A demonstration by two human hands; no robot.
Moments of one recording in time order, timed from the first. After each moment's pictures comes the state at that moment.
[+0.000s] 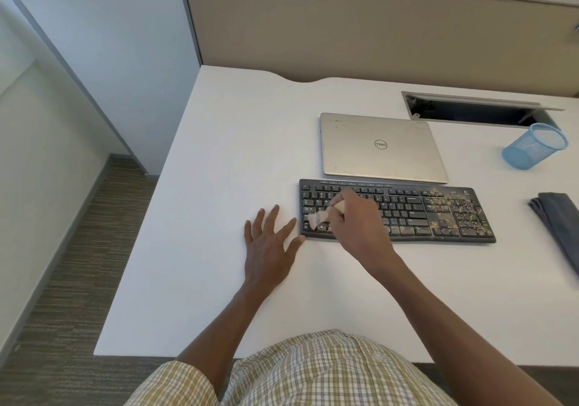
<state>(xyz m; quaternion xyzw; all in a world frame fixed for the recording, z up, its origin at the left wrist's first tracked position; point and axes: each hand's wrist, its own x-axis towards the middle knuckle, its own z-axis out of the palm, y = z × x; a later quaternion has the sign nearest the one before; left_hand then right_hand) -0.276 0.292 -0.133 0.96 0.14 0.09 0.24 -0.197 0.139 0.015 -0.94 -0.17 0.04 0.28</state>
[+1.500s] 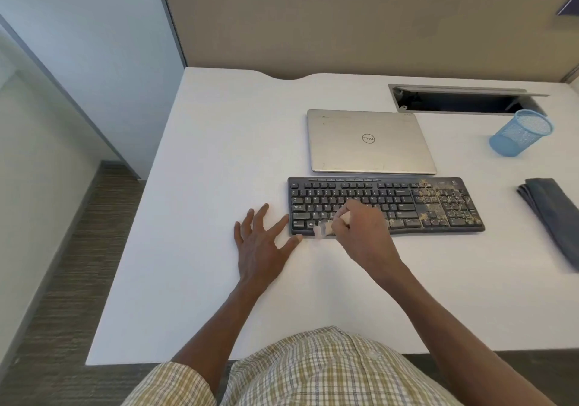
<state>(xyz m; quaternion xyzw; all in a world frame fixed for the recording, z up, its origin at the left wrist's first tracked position) -0.270 0.287 -0.119 0.95 0.18 0.04 0.26 -0.202 0.107 0.003 -0.95 -0.12 0.06 0.29</state>
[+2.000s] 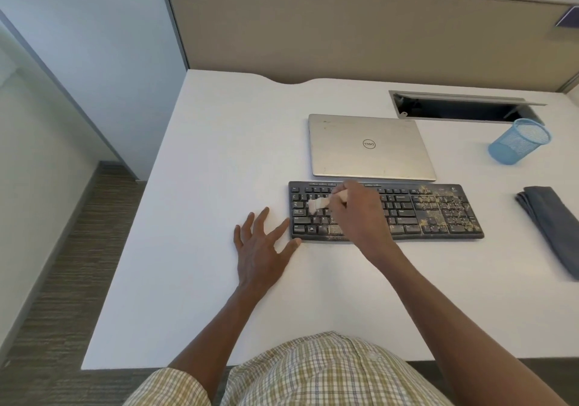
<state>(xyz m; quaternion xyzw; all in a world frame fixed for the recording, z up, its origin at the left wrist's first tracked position) -0.272 0.289 -0.127 0.95 0.18 0.07 0.26 -0.174 0.128 0.020 -0.94 -0.12 0.02 0.33</state>
